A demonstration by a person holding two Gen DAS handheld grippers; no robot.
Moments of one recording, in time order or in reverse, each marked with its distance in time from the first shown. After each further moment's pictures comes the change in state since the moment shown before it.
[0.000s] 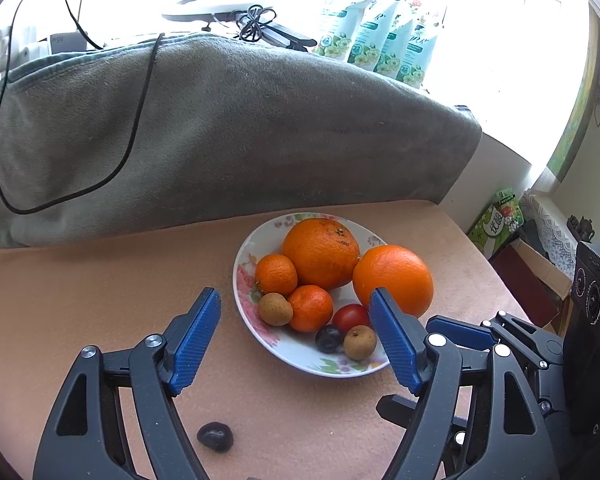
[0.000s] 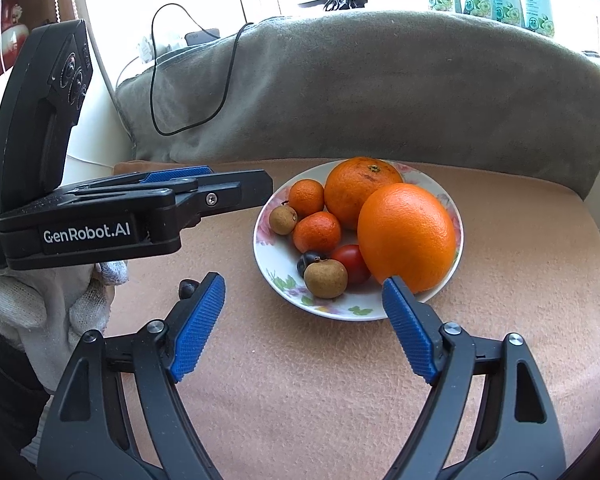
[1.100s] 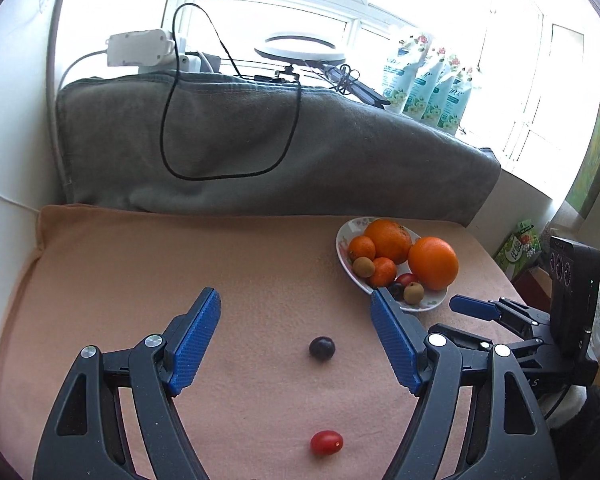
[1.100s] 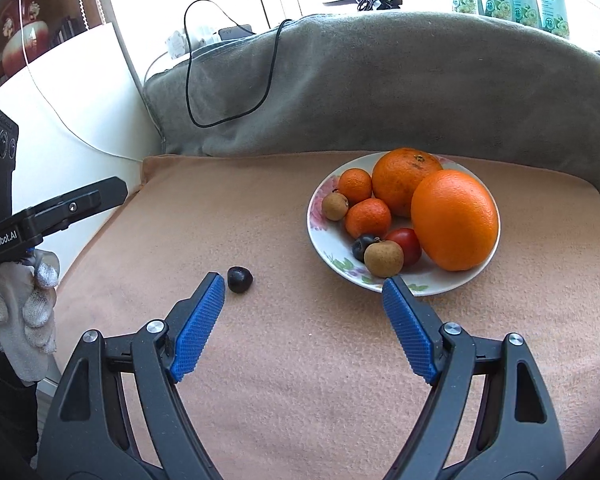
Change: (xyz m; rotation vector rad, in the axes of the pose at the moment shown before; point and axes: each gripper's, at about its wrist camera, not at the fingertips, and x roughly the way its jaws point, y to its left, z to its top) left arm -0.111 0.059 -0.058 -0.110 -0.121 0.144; right arm -0.005 0.030 -0.012 -0.006 0.000 0.078
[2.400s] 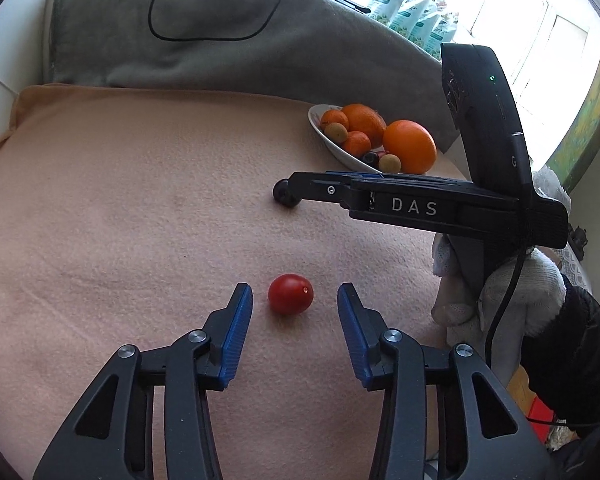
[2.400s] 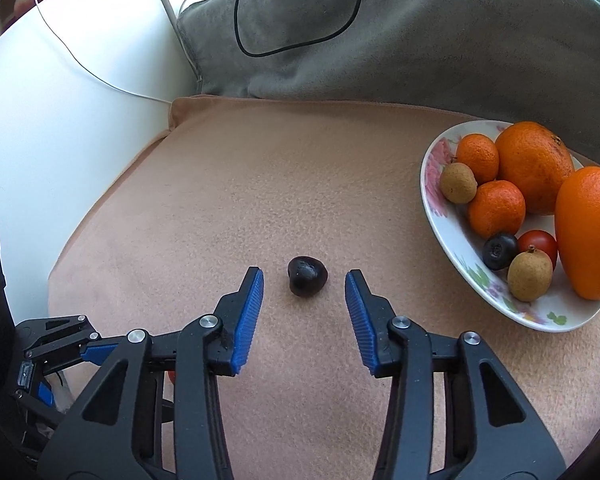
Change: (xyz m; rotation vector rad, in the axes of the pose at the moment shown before) left arm 0.010 -0.019 -0.100 -0.048 0.189 -0.105; right arm 0.090 0.050 0.004 -0.105 0.168 0.116
